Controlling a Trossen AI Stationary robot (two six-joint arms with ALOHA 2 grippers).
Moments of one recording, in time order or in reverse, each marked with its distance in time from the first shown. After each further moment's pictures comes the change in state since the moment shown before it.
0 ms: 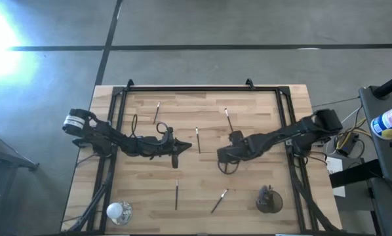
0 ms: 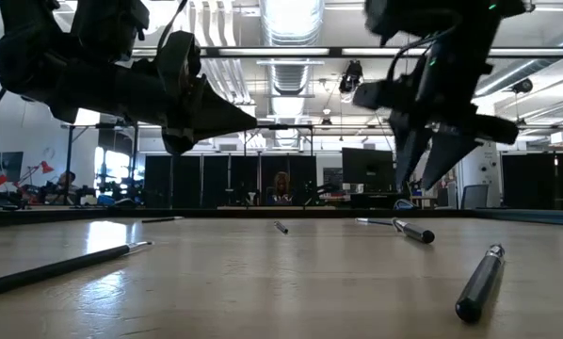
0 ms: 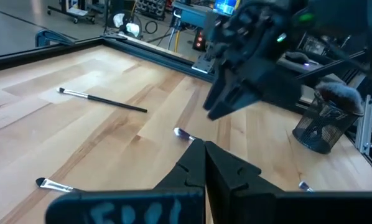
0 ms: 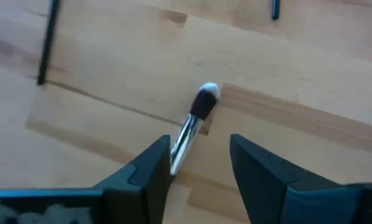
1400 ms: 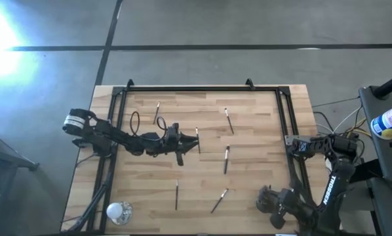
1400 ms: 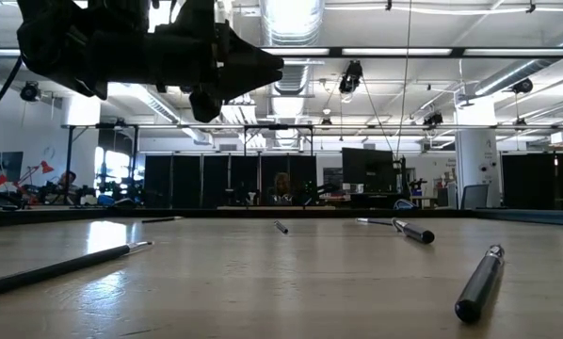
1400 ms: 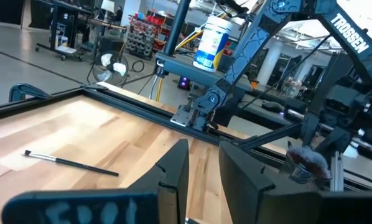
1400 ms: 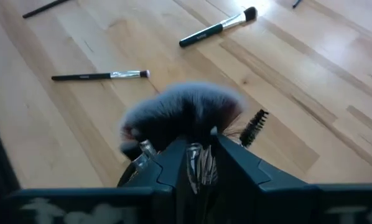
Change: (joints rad) left arm 0.014 0.000 0.131 0.066 0.018 0.024; right arm 1.078 0.175 0.309 -0.685 0.396 0.673
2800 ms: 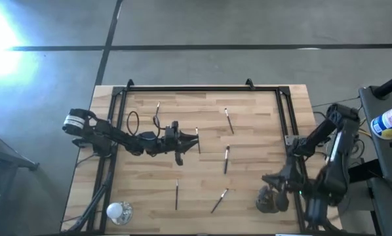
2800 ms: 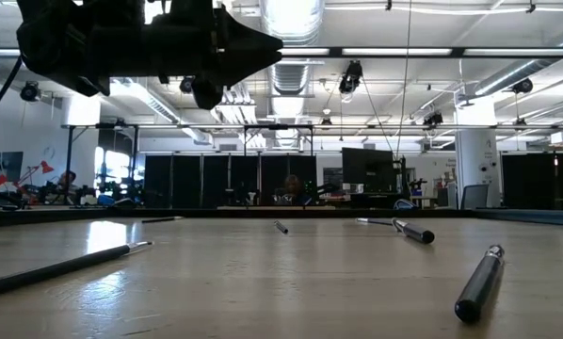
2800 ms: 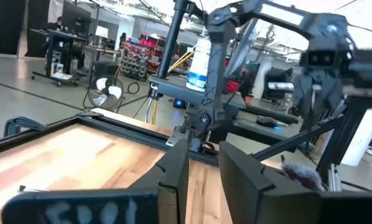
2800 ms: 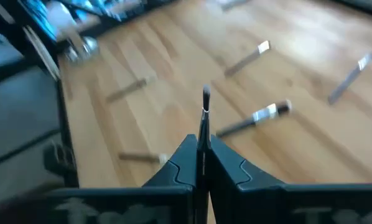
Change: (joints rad) left arm 0.000 -0.002 0.000 0.096 0.009 0.080; right arm -0.122 -0.422 -0.101 0.163 0.249 -0.427
